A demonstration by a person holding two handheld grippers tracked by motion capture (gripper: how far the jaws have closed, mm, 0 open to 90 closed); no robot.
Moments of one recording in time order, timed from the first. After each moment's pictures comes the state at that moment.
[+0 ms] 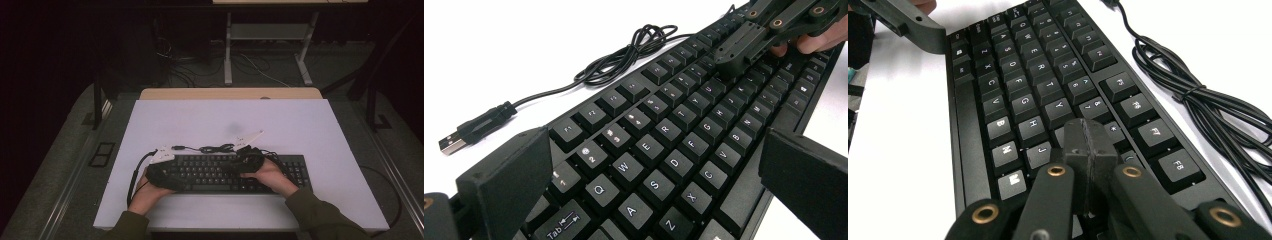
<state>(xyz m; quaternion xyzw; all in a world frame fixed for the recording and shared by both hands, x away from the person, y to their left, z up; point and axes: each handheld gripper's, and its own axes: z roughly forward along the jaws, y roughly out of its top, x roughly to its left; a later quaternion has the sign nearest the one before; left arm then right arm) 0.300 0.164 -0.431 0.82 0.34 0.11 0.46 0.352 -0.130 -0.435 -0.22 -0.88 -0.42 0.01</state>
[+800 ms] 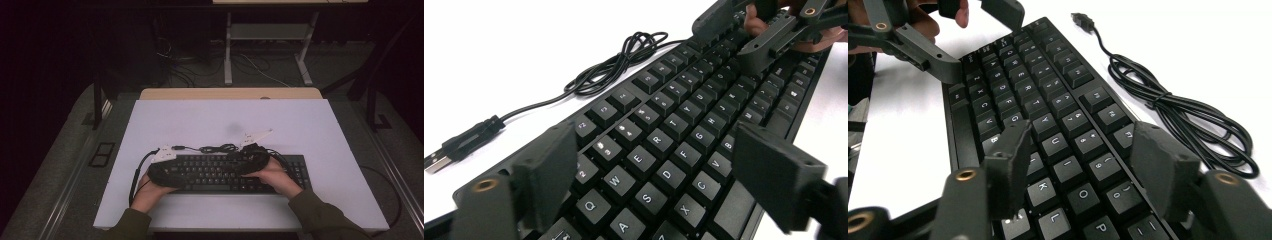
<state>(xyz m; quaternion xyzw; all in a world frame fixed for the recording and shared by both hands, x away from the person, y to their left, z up) 0.303 0.159 -0.429 0.82 0.32 0.10 0.47 0.351 -0.145 -0.430 -0.26 -0.85 -0.46 0.00</state>
